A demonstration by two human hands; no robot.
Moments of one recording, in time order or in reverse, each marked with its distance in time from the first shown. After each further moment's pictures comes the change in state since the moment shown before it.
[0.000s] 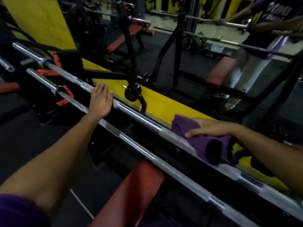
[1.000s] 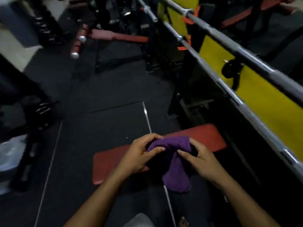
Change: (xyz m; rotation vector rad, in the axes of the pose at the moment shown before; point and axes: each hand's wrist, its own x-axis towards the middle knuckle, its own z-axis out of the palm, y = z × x) left_hand -0.619 0.083 -0.150 -0.501 0.005 -0.310; right_hand -0.180 -0.077 0.396 0.381 -0.132 -0.521
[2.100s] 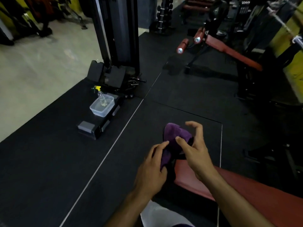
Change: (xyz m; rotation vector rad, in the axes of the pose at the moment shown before) left_hand -0.364 -0.197 -0.327 0.238 0.725 -0.409; right_hand 0.080 -0.209 0.575 0.075 -0.310 -0.057
